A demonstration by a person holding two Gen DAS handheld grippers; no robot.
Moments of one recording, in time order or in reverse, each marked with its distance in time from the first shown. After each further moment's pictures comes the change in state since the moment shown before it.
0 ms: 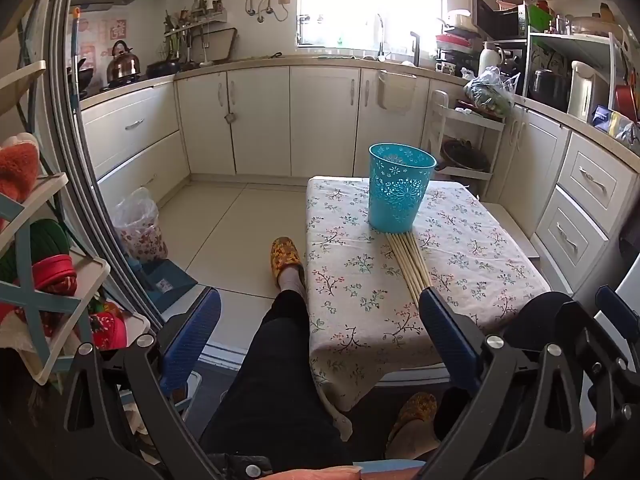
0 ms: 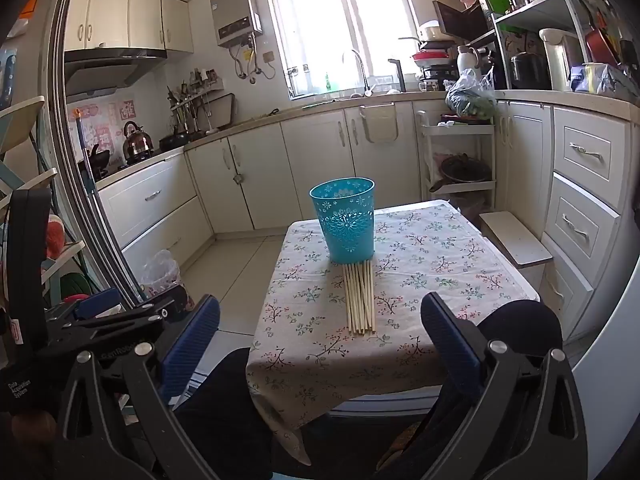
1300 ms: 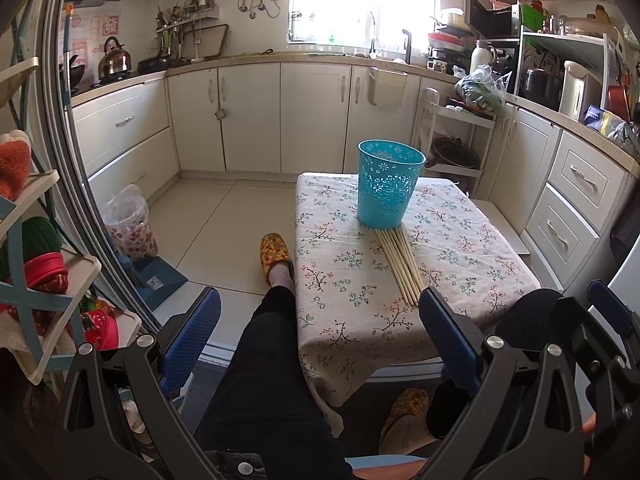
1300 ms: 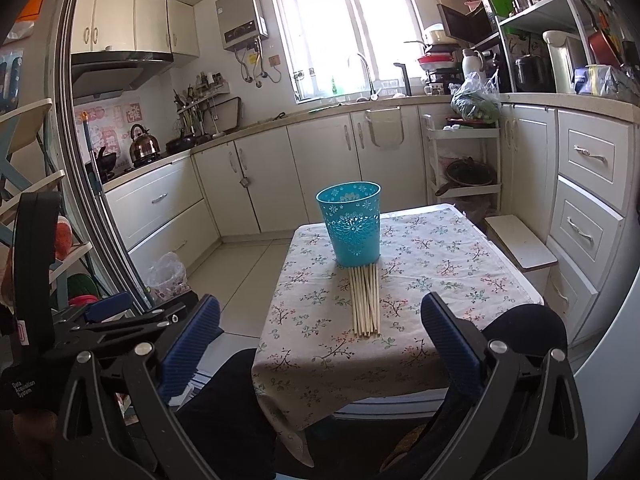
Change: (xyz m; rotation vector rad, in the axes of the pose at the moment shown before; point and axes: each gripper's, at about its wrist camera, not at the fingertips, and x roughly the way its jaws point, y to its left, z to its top) left arm -0.001 0.000 0.000 0.003 0.001 -0.041; right arm -0.001 -0.002 0.001 0.003 -0.009 0.029
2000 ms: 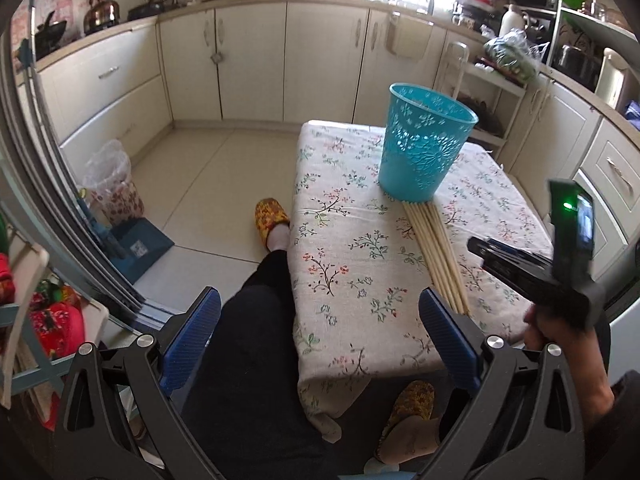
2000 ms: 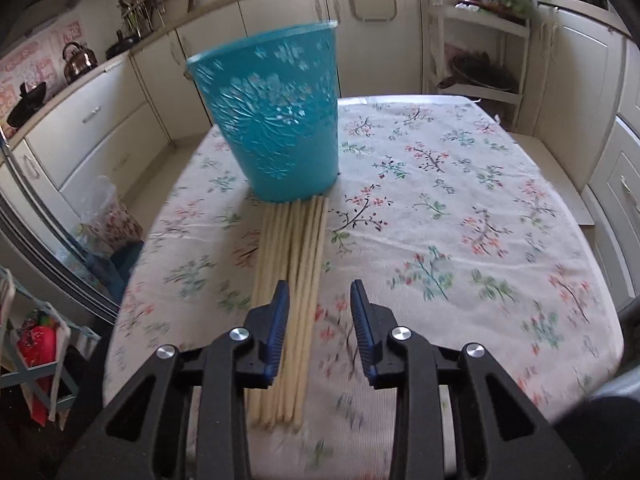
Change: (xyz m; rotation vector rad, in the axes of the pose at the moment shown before) left arm 0.152 0.008 0.019 -0.046 0.218 0.002; right arm 0.300 -0.103 -0.007 -0.020 0.444 -0.094
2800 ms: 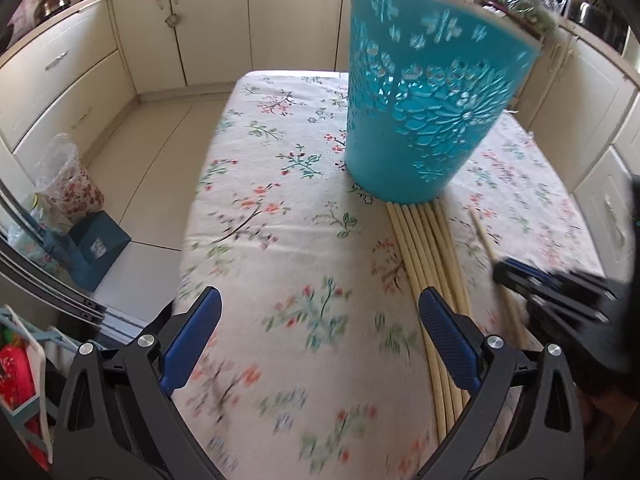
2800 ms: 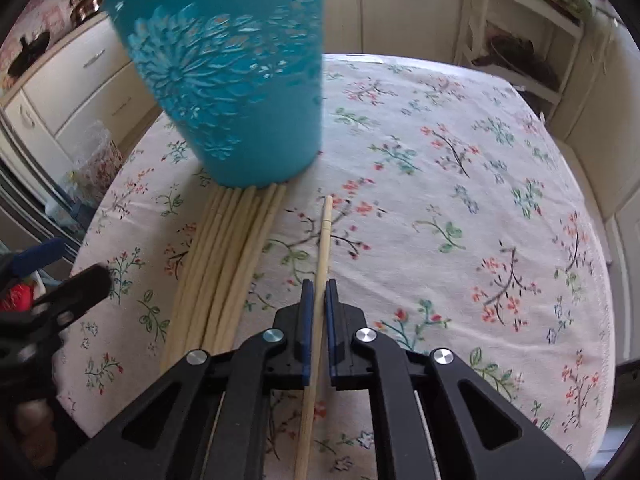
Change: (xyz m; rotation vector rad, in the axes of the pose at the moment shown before) left arm 0.184 -0.084 0.050 0.048 0.173 0.000; right arm 0.035 -0.039 0.021 -0.078 0.152 0.066
